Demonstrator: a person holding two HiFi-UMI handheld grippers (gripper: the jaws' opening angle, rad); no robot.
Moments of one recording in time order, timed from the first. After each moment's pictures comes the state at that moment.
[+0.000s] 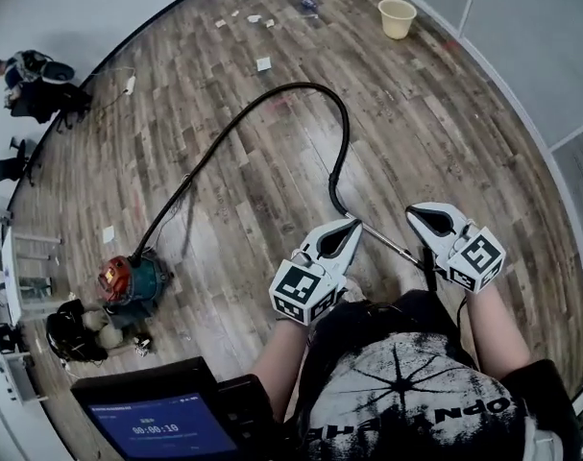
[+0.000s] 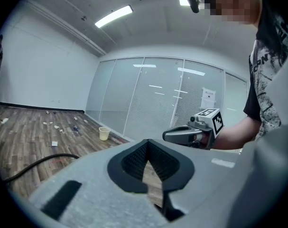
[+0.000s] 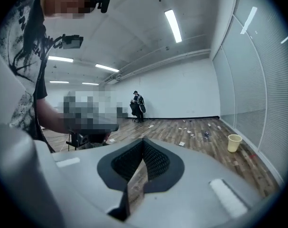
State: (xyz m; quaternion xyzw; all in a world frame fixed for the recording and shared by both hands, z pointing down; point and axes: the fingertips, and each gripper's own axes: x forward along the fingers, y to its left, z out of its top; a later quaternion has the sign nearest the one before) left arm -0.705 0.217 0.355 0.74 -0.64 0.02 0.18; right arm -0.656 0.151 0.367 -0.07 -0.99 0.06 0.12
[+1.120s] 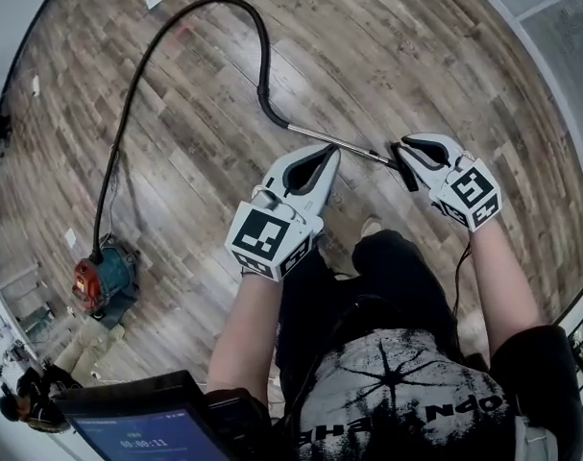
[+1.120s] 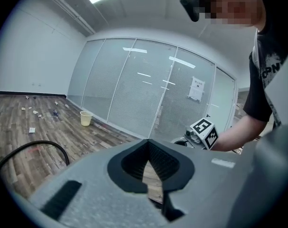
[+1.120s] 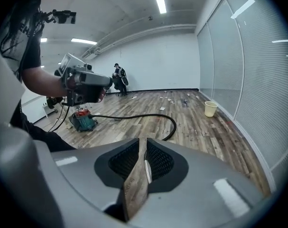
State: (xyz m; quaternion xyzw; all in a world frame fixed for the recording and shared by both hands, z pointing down) left arm -0.632 0.149 0.493 0.80 -0.55 0.05 0.22; right arm -0.540 0.097 0.594 0.03 -0.96 0.08 0.28
